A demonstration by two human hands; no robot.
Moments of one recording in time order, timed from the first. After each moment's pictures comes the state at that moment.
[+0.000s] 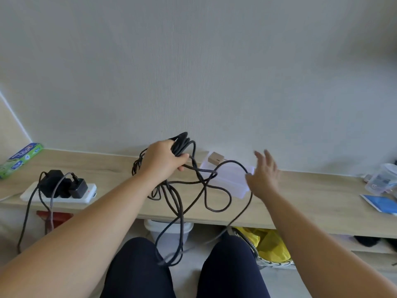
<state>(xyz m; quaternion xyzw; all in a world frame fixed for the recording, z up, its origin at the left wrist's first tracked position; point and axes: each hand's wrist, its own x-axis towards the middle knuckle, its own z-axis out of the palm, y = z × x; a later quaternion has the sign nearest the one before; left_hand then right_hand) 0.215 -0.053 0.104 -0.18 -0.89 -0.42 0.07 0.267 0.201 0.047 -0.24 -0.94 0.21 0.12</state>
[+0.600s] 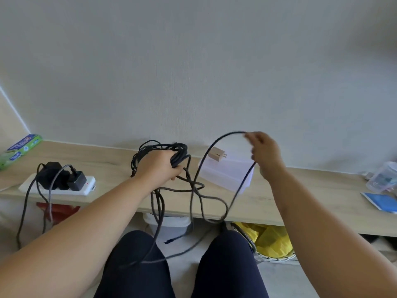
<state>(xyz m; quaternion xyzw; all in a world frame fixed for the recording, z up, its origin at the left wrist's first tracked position) 0.211 -0.062 0.072 -0.21 -0.94 -0.26 0.05 0.248 0.196 0.097 -0.17 -0.76 0.60 0.20</state>
